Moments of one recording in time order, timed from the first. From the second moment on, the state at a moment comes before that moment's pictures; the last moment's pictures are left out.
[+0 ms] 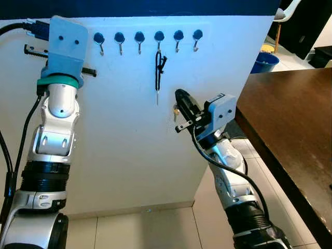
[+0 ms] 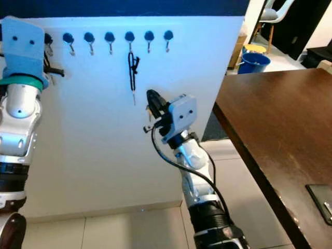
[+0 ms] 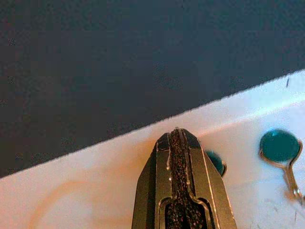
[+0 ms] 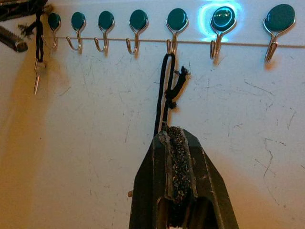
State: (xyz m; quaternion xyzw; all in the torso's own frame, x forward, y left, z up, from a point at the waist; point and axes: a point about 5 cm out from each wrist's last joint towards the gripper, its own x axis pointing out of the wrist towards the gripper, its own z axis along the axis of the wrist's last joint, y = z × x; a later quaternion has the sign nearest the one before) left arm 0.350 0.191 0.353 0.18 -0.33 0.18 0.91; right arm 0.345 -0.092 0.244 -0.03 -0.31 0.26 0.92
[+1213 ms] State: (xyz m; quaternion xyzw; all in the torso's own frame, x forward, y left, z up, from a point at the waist) left arm 0.343 0.189 0.351 0.19 -0.34 0.17 0.91; right arm 0.345 -0.092 0.244 -0.03 -0.31 0.26 0.92
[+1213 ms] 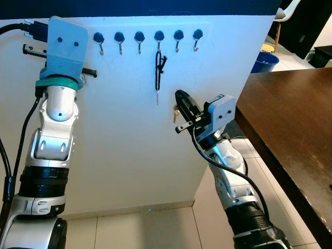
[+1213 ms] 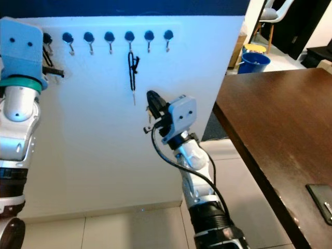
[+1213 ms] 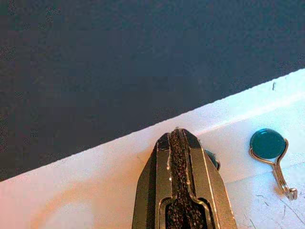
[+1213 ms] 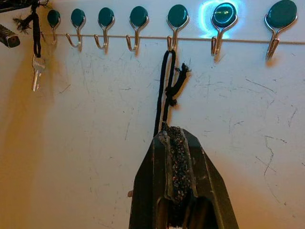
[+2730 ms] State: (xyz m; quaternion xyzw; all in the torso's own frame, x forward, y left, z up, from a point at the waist) left arm 0.352 0.178 0.343 0.19 -0.32 0.15 0.92; right arm 0.345 -0.092 0.244 -0.03 -0.31 0.26 0.92
